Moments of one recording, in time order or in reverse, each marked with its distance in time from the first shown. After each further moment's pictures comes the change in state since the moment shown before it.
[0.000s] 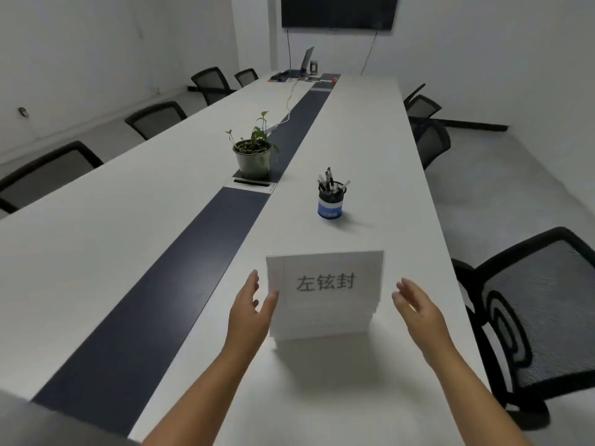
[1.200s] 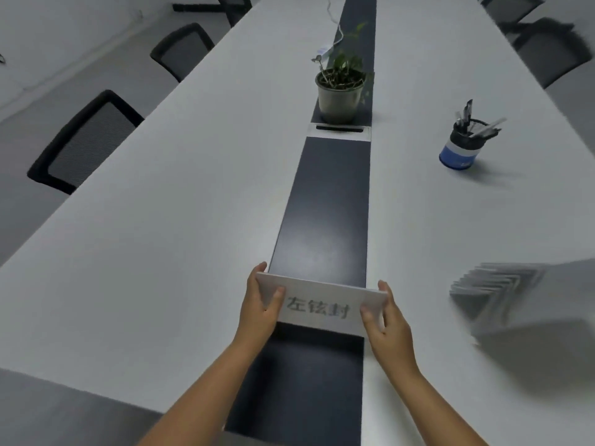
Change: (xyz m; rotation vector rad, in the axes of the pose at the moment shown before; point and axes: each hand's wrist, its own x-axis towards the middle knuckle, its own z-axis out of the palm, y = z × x) left_hand 0.143 -0.188 -0.267 -0.033 -0.167 -0.124; right_hand -0.033 -0.031 0.403 -0.153 -0.022 0.103
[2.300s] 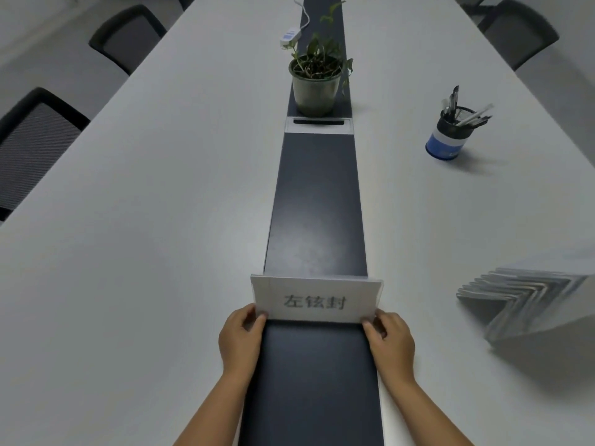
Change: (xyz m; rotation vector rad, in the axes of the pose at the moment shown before) left_hand 0.047 -0.054 -0.010 0.163 0.130 -0.191; right_hand 0.040 0.044 0.042 -0.238 0.301 0.073
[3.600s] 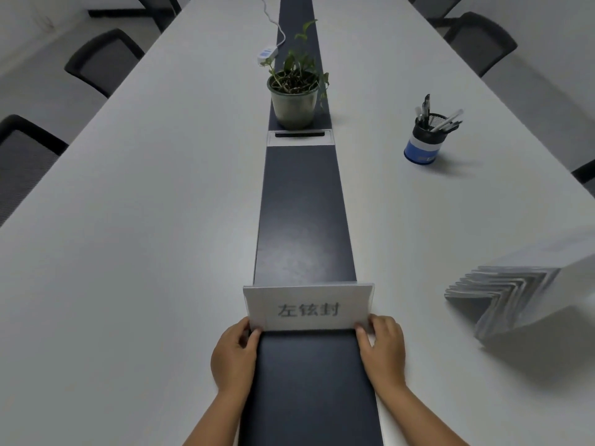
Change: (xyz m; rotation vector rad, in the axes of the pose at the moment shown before) left_hand 0.005 -0.005 0.003 0.191 -0.005 0.131; right_hand 0.000 0.000 0.008 -0.054 0.091 -0.004
